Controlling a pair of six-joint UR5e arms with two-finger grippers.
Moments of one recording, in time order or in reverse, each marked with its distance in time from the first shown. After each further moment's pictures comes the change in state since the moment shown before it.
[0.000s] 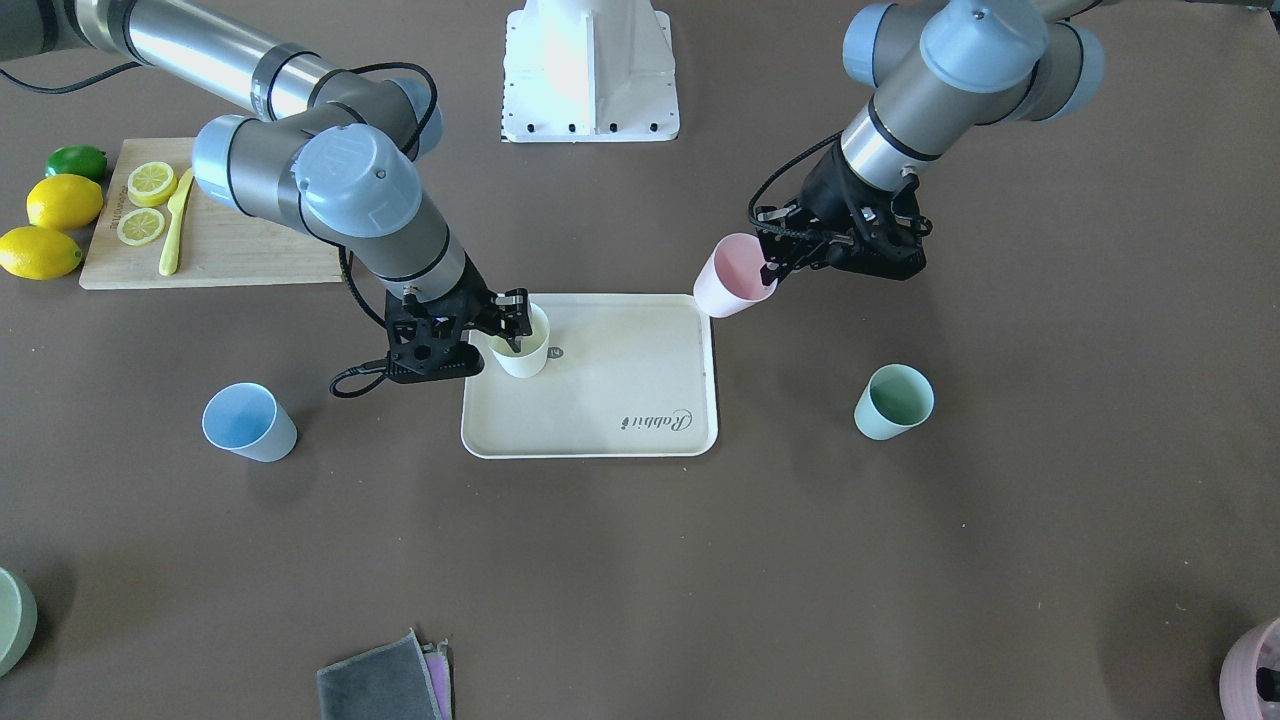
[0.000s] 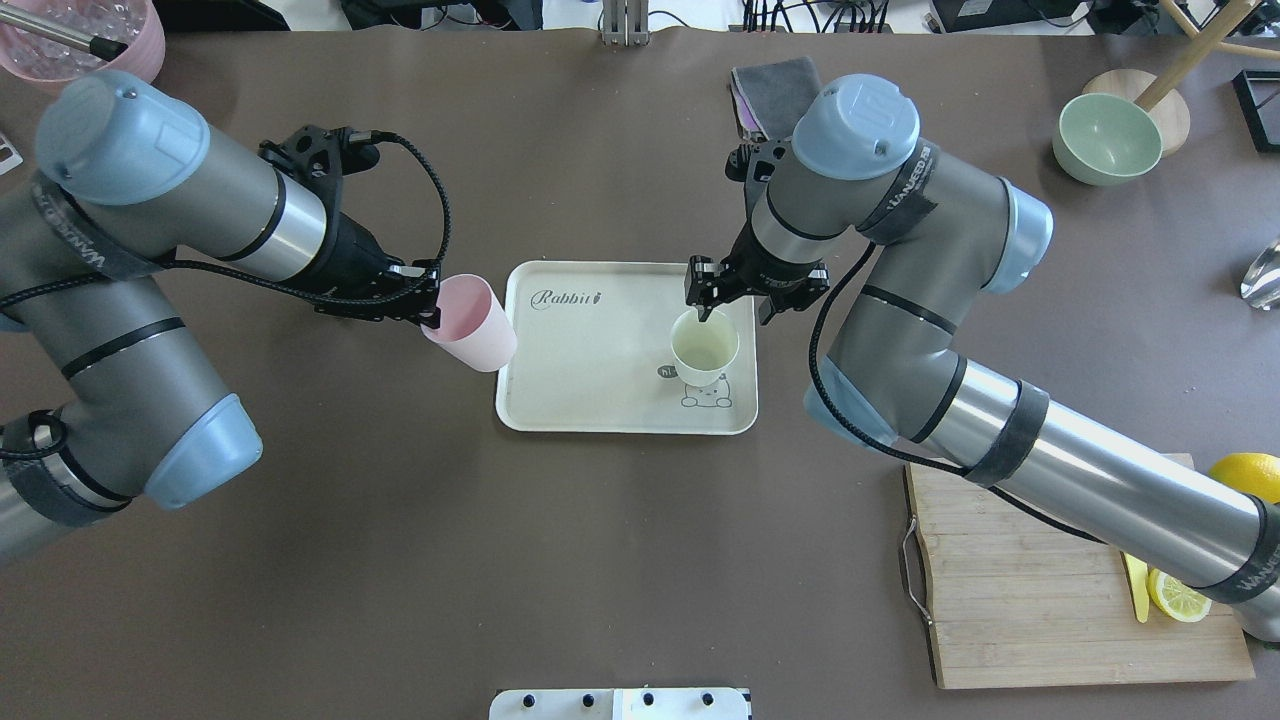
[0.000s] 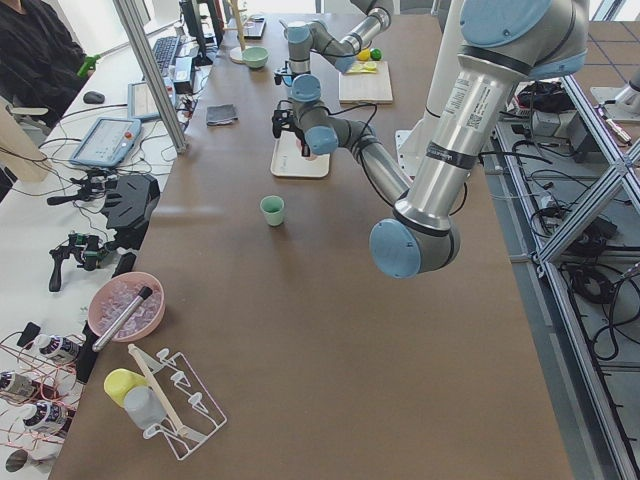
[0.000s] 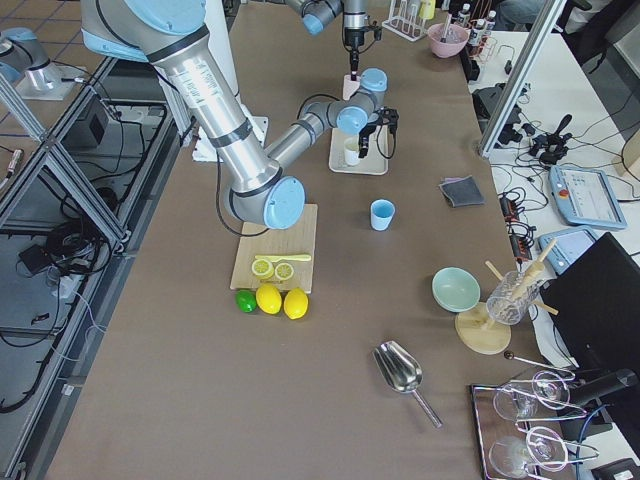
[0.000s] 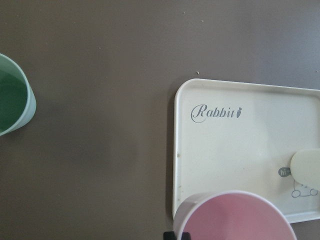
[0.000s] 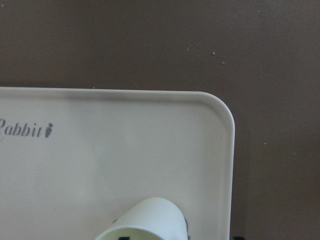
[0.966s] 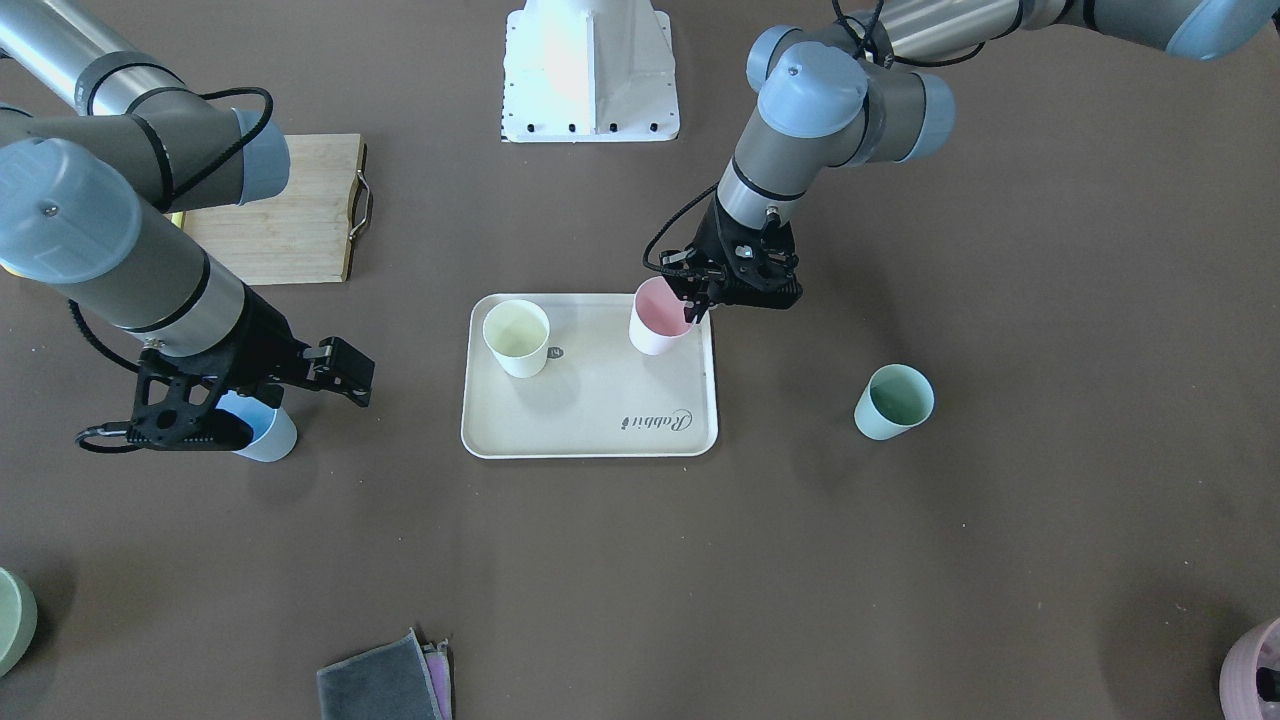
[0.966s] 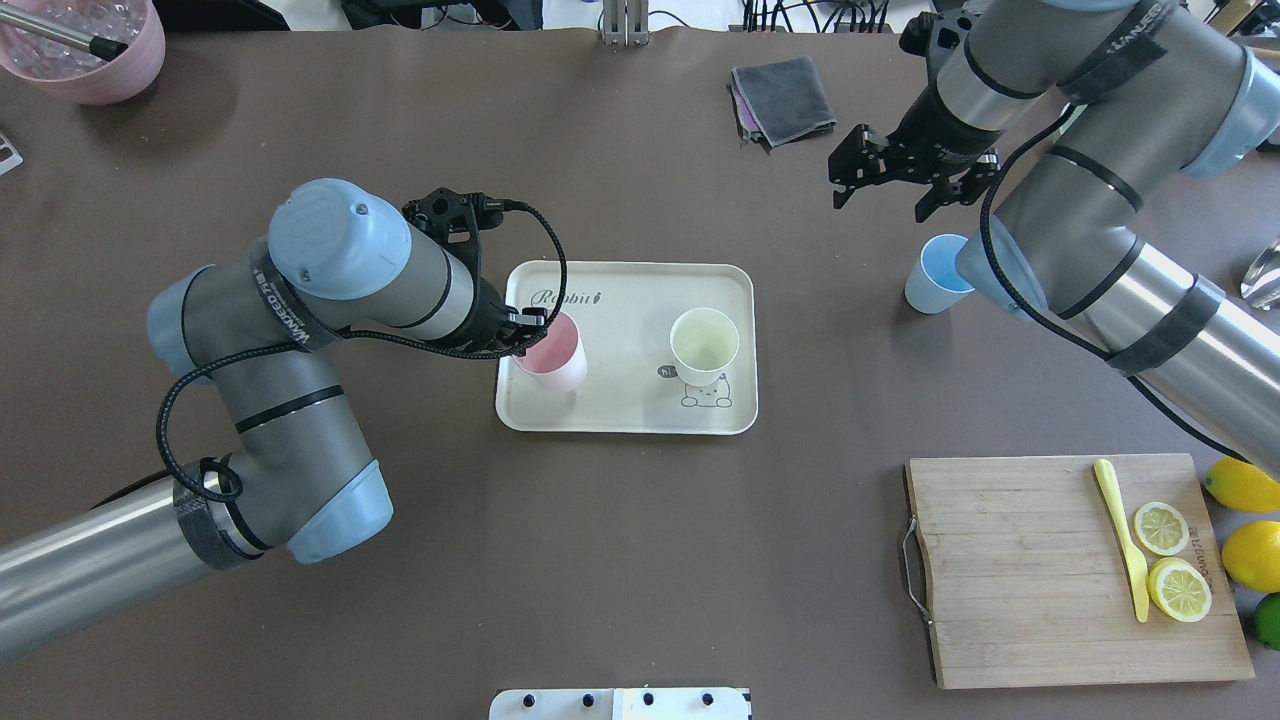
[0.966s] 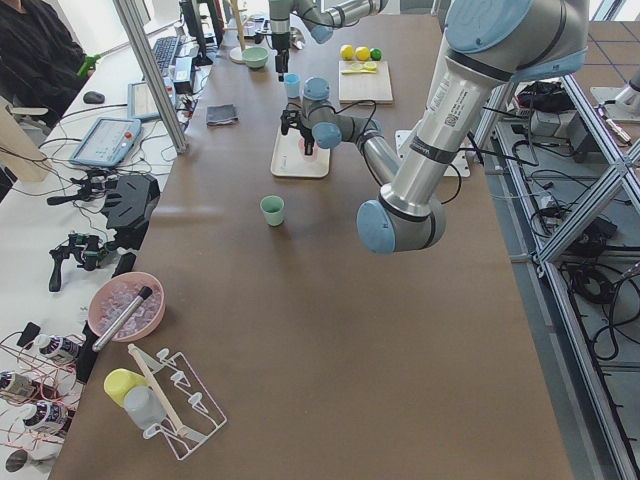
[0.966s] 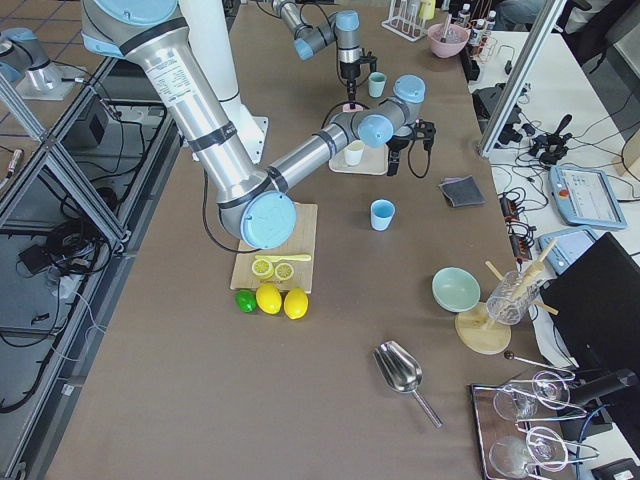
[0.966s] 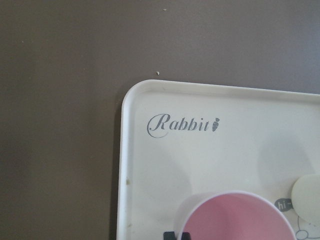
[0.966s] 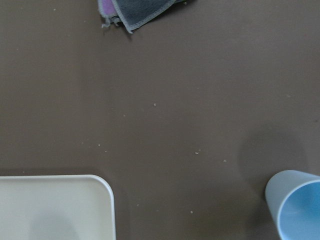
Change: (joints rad) left arm 0.165 -0.121 0.152 0.001 0.247 -0.020; right arm 0.259 -0.100 0.038 -0.095 0.125 -0.162
